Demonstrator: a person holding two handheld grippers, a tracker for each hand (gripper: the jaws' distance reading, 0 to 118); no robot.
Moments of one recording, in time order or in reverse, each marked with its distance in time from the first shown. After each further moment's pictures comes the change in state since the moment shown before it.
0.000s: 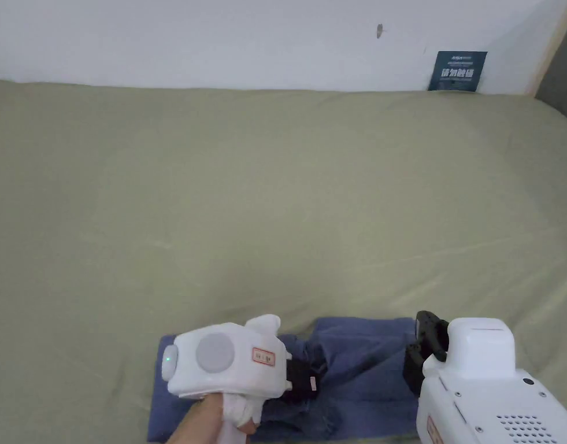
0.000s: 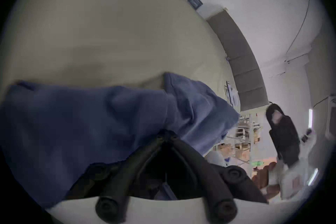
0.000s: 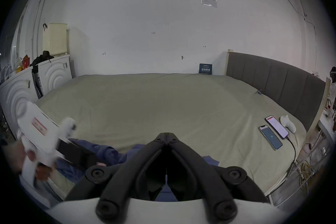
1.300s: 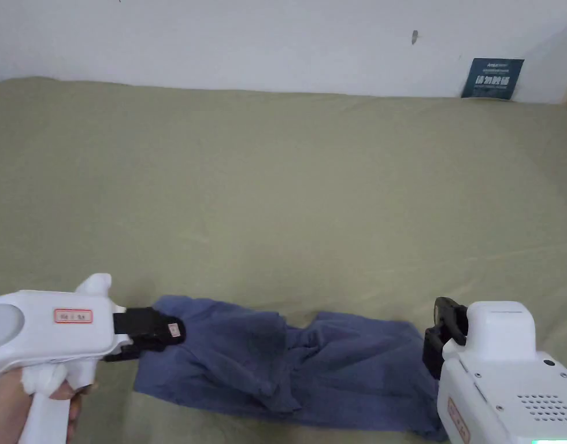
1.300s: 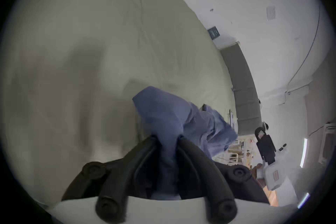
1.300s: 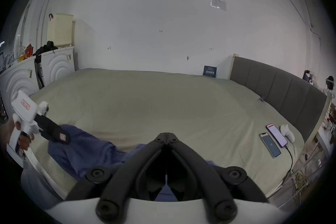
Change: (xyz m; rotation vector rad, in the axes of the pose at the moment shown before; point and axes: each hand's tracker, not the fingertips) left arm -0.146 -0.012 0.234 0.378 0.113 0.154; right arm -0.020 0.016 0.002 0.029 0.036 0.052
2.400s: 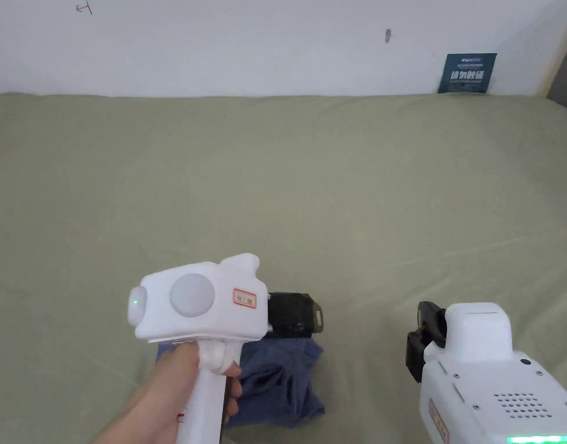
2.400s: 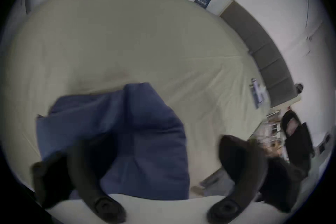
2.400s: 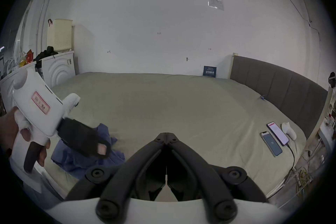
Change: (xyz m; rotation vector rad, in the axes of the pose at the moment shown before) left arm 0.188 -0.031 -0.101 -0.173 -0.080 -0.181; right arm 0.015 -0.010 -0.003 -0.029 -0.013 -0.027
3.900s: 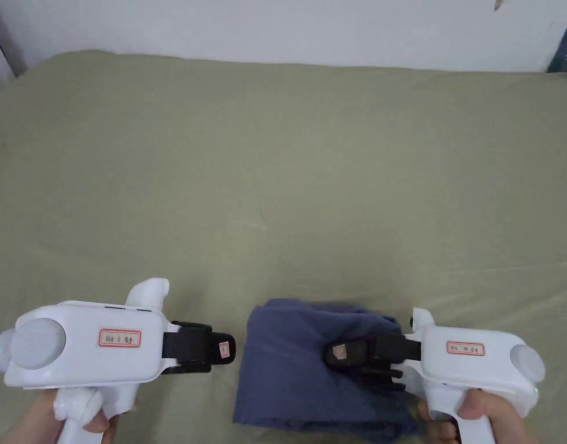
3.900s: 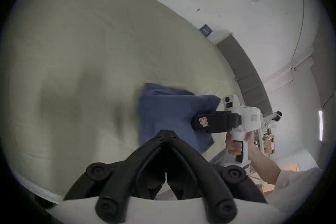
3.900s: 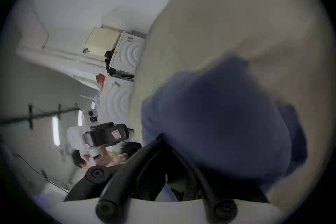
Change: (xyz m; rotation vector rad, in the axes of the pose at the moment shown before) left arm -0.187 -0.030 0.098 0.015 -0.083 0.142; right arm -0.051 -0.091 -0.223 -0.894 1.074 -0.972
